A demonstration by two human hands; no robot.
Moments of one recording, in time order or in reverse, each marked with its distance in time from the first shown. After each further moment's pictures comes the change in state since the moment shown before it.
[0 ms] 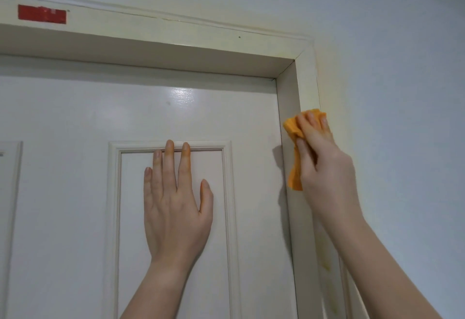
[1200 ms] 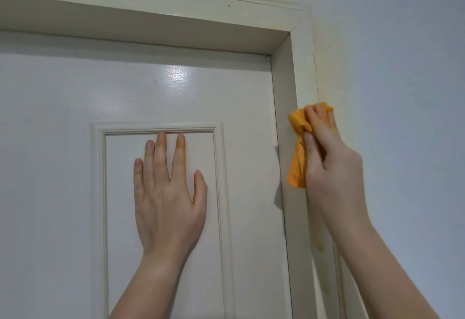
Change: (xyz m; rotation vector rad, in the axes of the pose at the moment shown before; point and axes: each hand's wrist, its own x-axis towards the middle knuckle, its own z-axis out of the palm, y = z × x) left_hand -0.013 0.005 -0.003 0.065 -0.039 -0.003; right_hand -0.024 0.017 -0.006 0.089 0.027 0.023
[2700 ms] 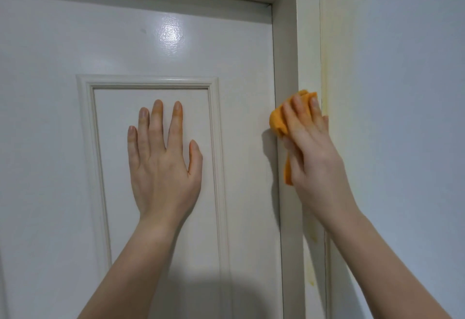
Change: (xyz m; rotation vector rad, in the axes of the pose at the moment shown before) left_hand -0.019 0.000 -0.005 0.007 -0.012 0.021; right_hand -0.049 0.027 0.003 -0.210 -0.220 -0.231
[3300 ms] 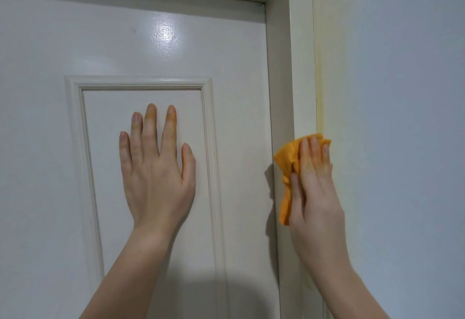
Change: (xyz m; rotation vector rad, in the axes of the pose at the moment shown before) left_hand -0.005 0.002 0.002 -0.020 -0.022 -0.025; right_hand -0.065 -0.013 0.014 0.018 0.121 0.197
